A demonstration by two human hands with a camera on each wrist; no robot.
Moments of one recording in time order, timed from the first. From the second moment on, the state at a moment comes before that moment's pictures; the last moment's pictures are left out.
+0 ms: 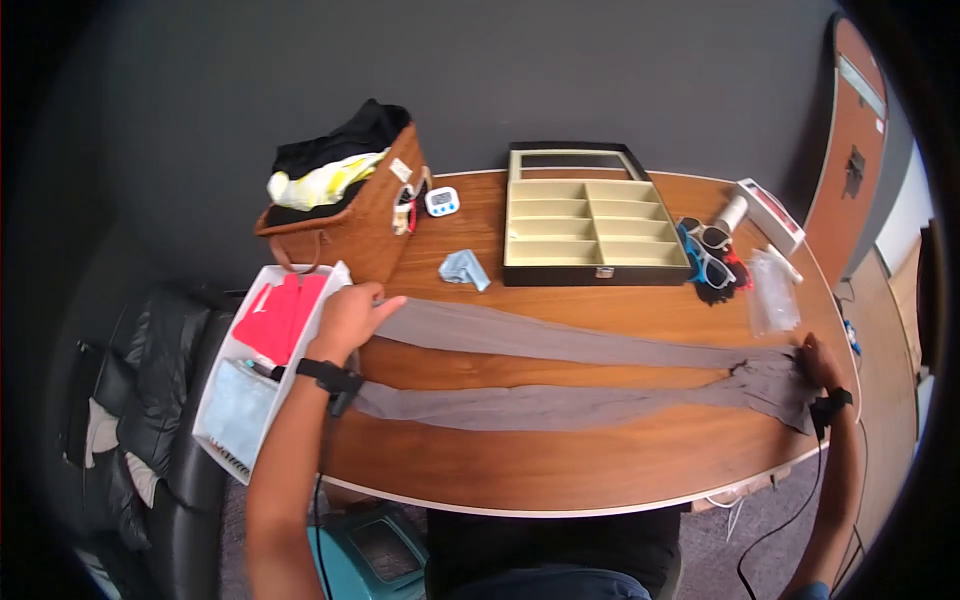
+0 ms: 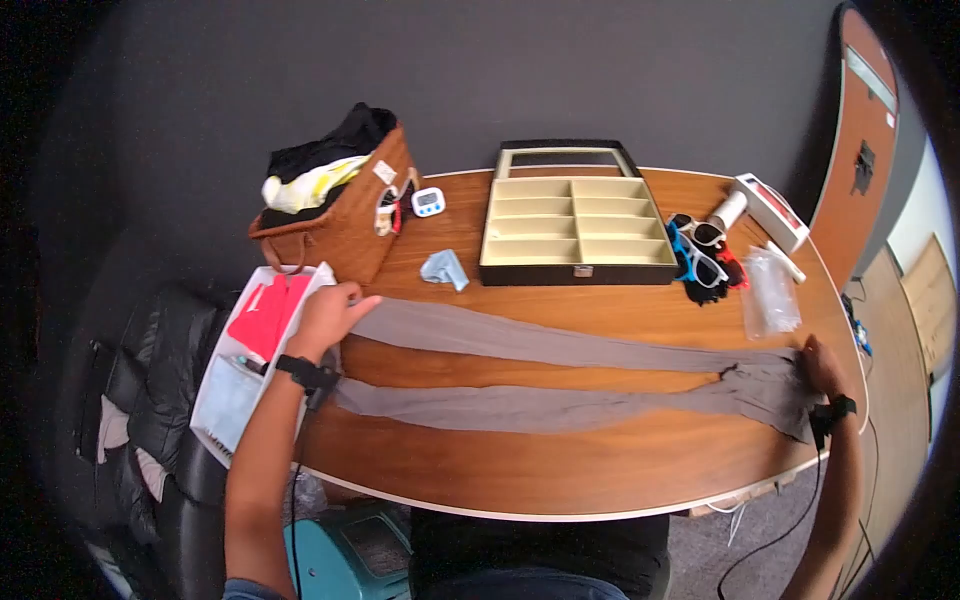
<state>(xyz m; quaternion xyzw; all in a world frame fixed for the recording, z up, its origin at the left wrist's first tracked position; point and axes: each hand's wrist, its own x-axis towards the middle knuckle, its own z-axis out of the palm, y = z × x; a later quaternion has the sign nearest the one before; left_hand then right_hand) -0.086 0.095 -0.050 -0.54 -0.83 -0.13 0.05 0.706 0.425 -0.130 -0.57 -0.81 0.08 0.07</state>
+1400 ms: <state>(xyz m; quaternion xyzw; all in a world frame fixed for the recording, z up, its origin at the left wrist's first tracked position) -0.065 -0.047 -0.111 -0.44 -0.77 -0.46 0.02 0.674 0.282 -0.074 -0.60 -0.77 0.20 0.07</state>
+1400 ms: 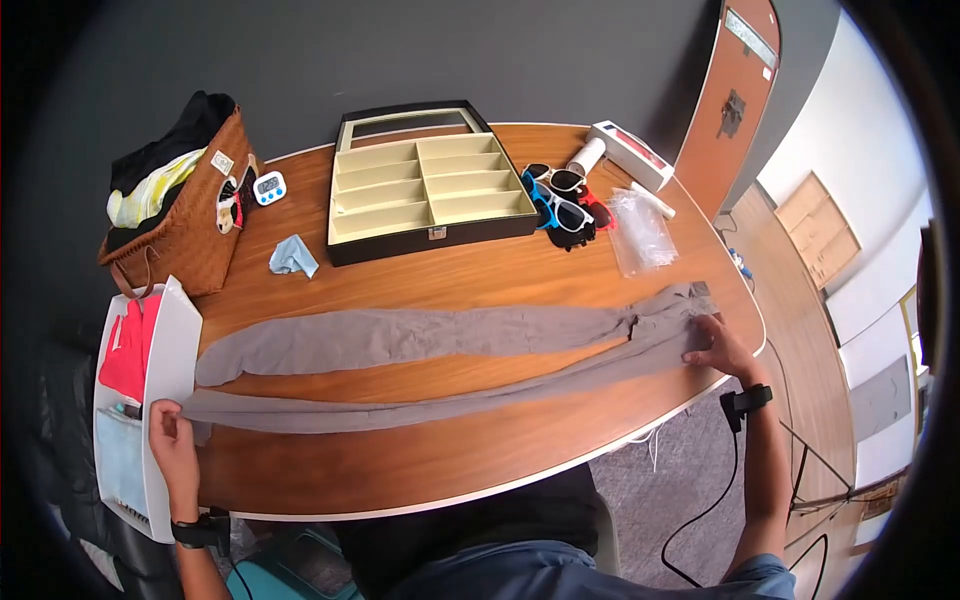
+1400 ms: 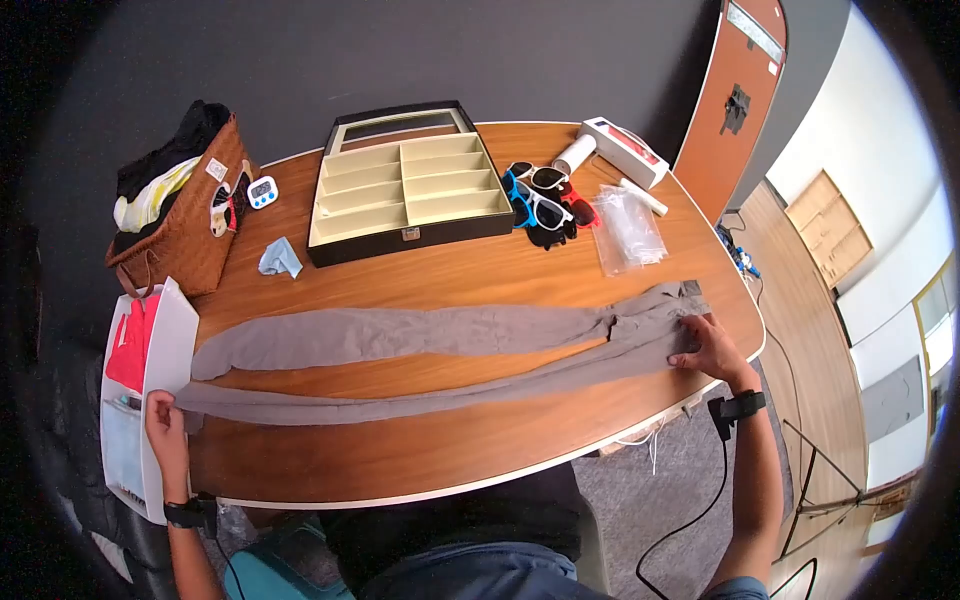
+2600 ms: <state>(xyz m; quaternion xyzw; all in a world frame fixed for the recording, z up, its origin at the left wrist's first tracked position) -0.033 -0.046 -0.102 -0.49 -0.86 -0.15 -0.04 0.535 0.237 -0.086 -0.49 -0.83 0.22 0.13</state>
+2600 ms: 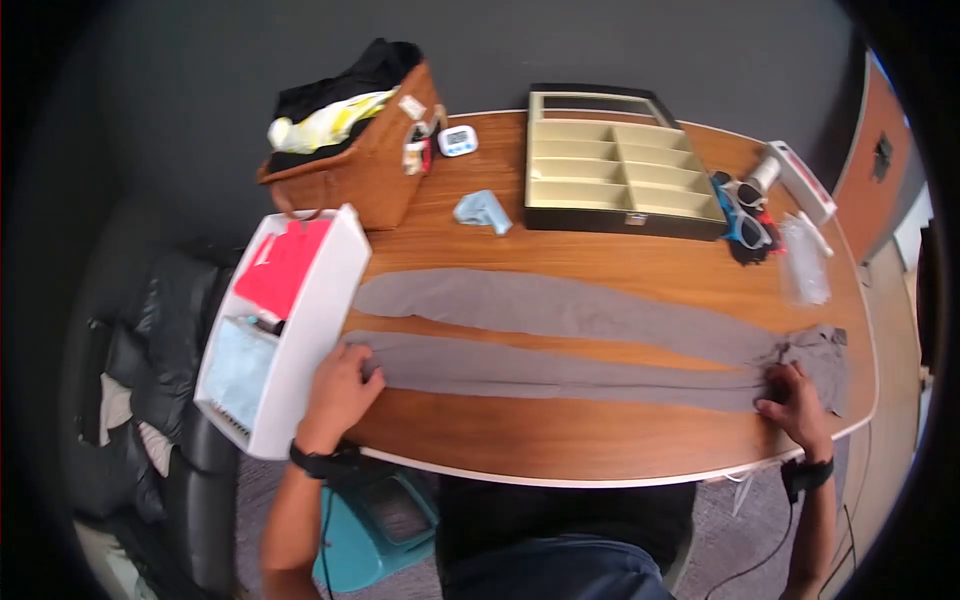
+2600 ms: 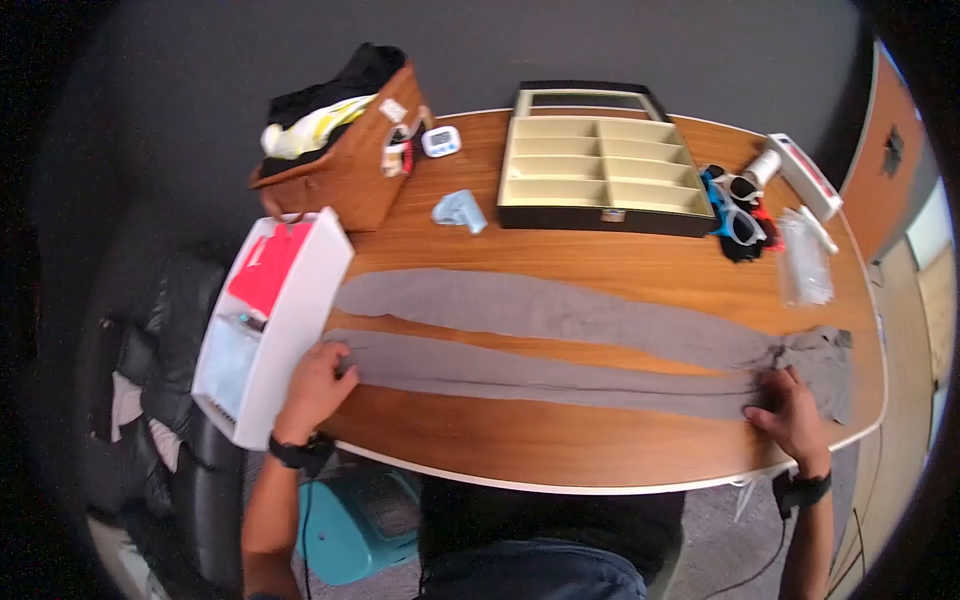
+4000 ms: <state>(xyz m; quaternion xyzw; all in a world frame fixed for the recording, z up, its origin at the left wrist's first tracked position) -0.046 0.086 -0.101 -0.55 -0.80 -0.22 -0.10 0.658 0.370 -0.087 -0.59 -0.77 0.17 0.16</state>
